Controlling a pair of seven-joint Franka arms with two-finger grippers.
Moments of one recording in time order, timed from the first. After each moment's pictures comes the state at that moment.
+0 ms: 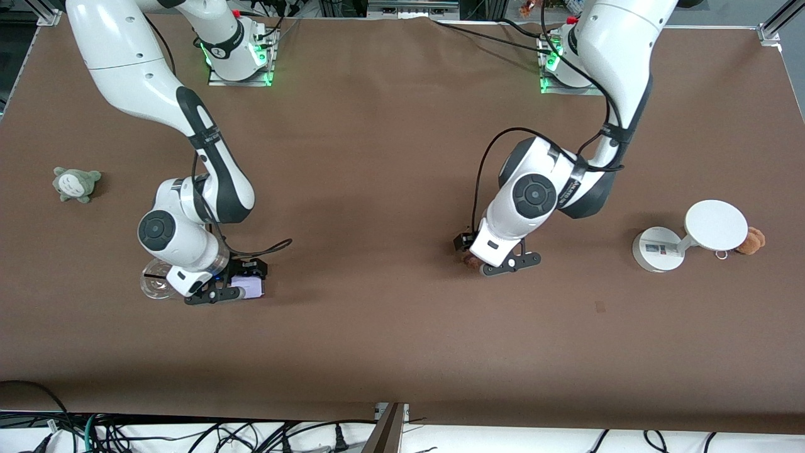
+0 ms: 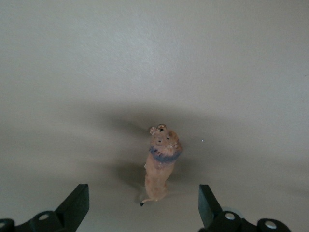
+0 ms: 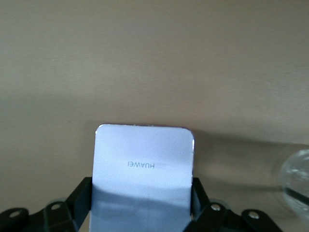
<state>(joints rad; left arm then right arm) -0.36 0.62 -0.14 -1.63 -0.03 2.23 -0.71 0.18 0.71 -0.01 -1.69 0.11 2.48 -0.05</state>
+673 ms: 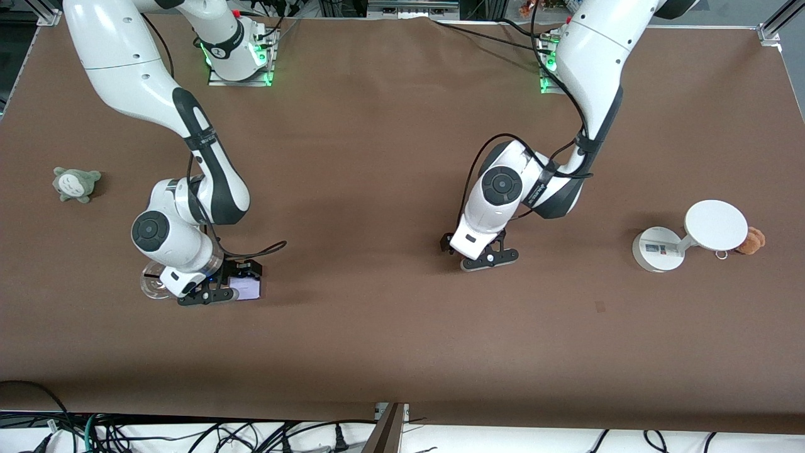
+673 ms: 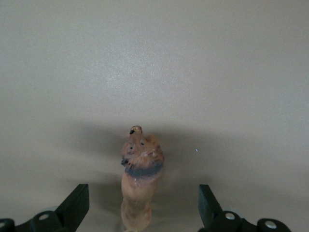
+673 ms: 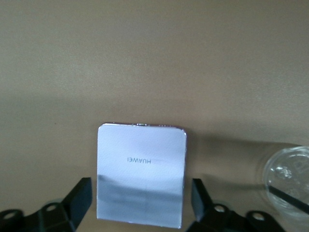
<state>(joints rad) -0.41 0.68 -0.14 -1.67 0.10 2.40 -0.82 0.18 0.71 -0.02 -1.69 0.11 2.48 -0.05</state>
